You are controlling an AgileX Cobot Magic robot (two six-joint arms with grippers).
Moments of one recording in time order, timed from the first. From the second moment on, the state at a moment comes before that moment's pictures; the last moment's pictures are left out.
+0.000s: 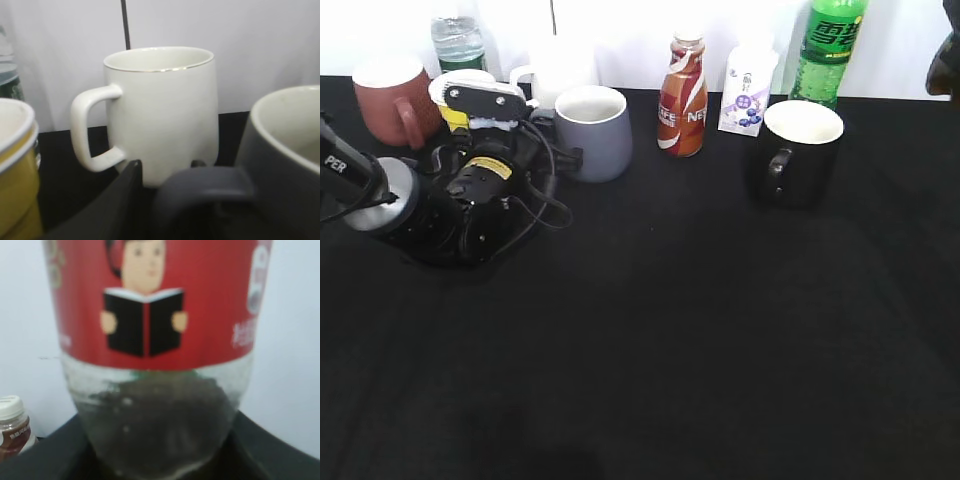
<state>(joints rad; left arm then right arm) -0.46 2.28 -1.12 -0.25 -1.05 0.13 0.05 1.45 -0.55 -0.13 -1.00 0.17</state>
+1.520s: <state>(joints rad) -0.48 1.57 -0.62 -0.17 -0.73 0.12 -0.17 2.32 -1.18 -0.70 -1.22 0.30</state>
